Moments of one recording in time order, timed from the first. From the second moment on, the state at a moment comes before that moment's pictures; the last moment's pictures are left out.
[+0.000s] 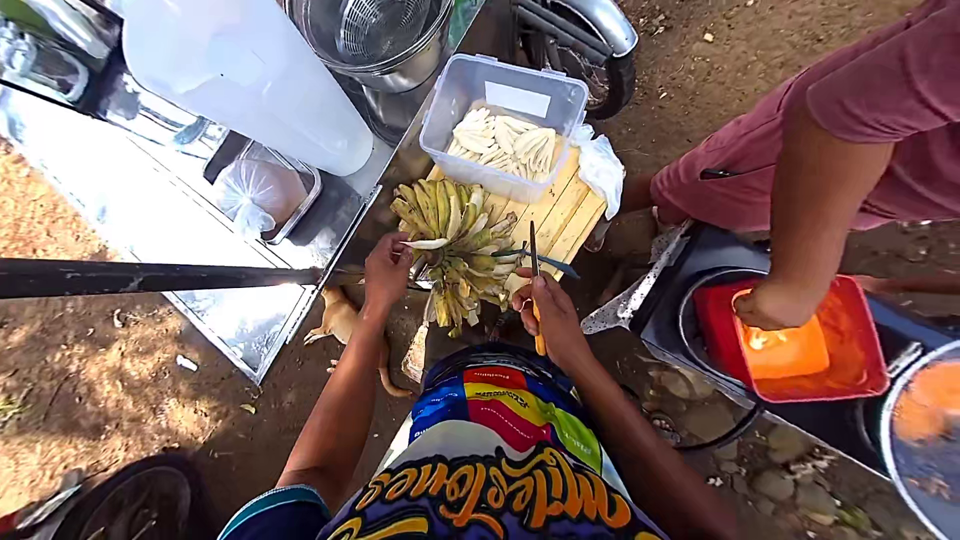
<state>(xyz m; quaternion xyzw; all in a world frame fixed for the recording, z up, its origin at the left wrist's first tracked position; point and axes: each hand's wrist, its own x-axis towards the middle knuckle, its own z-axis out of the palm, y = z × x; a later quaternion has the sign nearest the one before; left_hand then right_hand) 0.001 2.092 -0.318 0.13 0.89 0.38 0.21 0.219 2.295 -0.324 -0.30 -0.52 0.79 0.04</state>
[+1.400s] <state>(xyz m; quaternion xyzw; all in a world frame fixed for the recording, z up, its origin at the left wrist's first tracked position) 0.024 2.198 -0.352 0.26 0.91 0.31 0.11 0.115 2.317 -0.351 -0.30 -0.71 0.64 0.05</state>
